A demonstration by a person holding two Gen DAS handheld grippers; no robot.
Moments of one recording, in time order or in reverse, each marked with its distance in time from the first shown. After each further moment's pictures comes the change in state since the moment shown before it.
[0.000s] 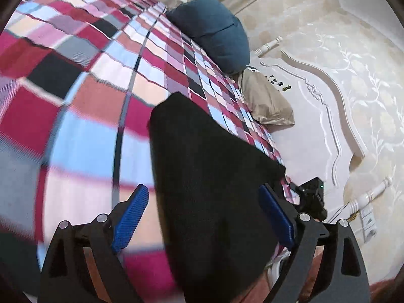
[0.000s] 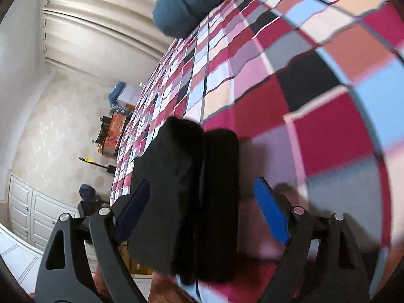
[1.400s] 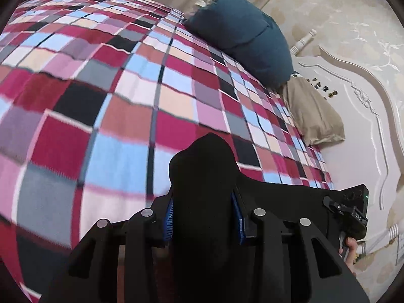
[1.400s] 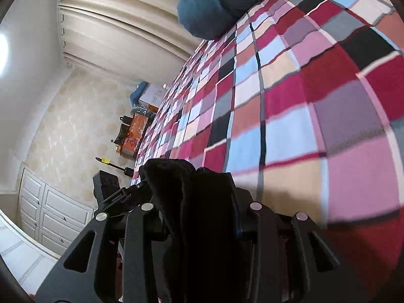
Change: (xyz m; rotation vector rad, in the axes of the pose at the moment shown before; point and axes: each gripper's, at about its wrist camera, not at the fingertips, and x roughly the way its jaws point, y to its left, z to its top) left arm 0.085 0.021 0.164 0.092 0.008 0.282; right arm 0.126 0.049 0.103 -0.067 -0.013 0.139
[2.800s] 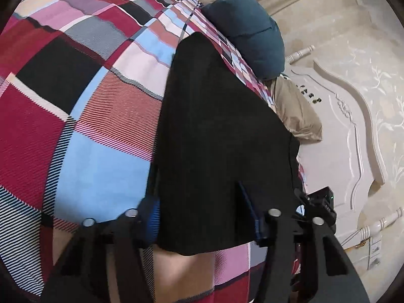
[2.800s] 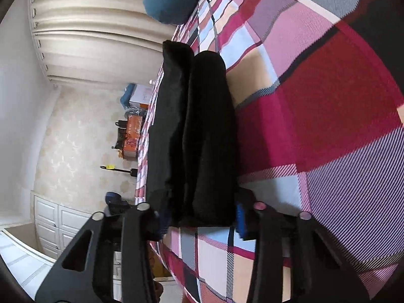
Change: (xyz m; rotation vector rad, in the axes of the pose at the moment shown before) left arm -0.056 0.020 -0.142 -0.214 0.008 -0.164; right arm -0.032 -0.025 -0.106 0.220 0.050 0.004
